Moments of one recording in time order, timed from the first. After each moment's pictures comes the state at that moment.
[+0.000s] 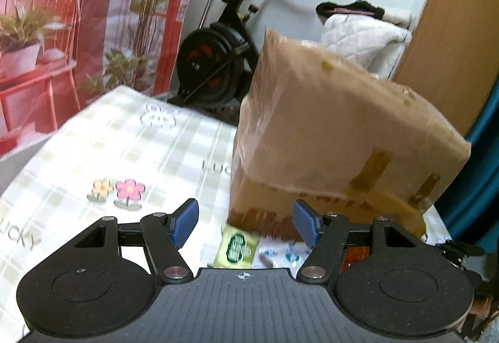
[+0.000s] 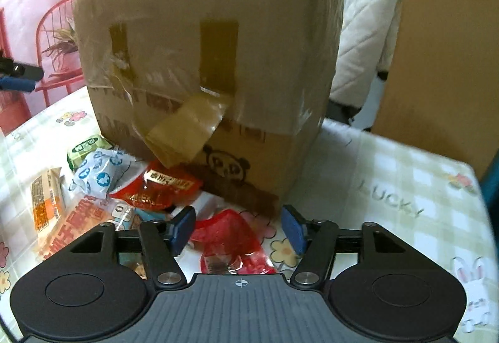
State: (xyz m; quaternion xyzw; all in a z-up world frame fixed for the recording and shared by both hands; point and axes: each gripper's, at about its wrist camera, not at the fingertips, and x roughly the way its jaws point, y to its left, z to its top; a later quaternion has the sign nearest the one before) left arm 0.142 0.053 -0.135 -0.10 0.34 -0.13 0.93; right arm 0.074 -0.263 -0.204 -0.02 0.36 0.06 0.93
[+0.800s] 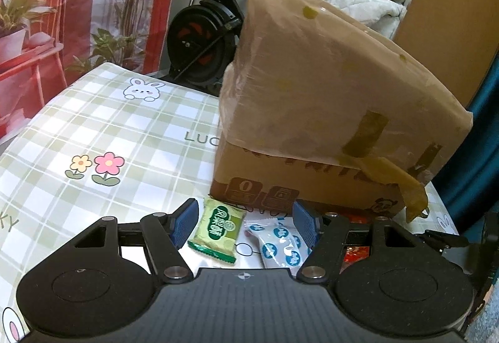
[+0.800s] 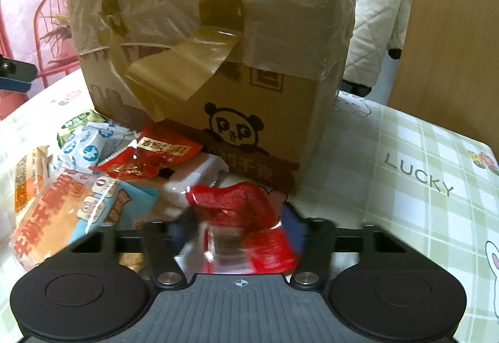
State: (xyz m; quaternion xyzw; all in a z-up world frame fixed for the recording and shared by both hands) left arm 0.136 0.043 -0.153 -0.08 0.37 -0.15 0.91; right arm 0.078 -0.259 -0.234 -0.01 0.38 0.06 0.92
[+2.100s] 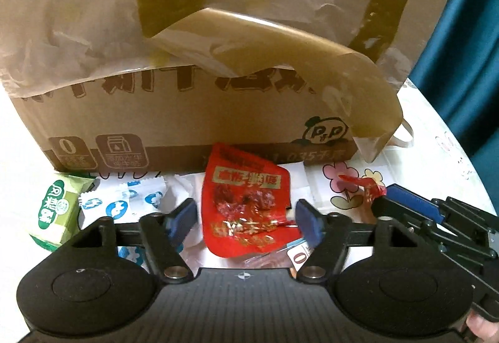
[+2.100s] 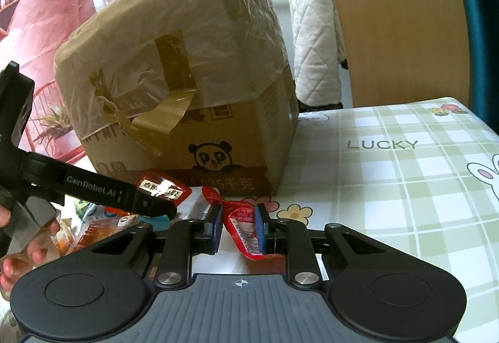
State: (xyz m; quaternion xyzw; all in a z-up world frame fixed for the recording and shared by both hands) left arm 0.161 -0.117 -0.237 0.03 0.44 -0.22 0.87; right arm 0.018 -0.283 -0.235 0.13 0.26 0.02 0.96
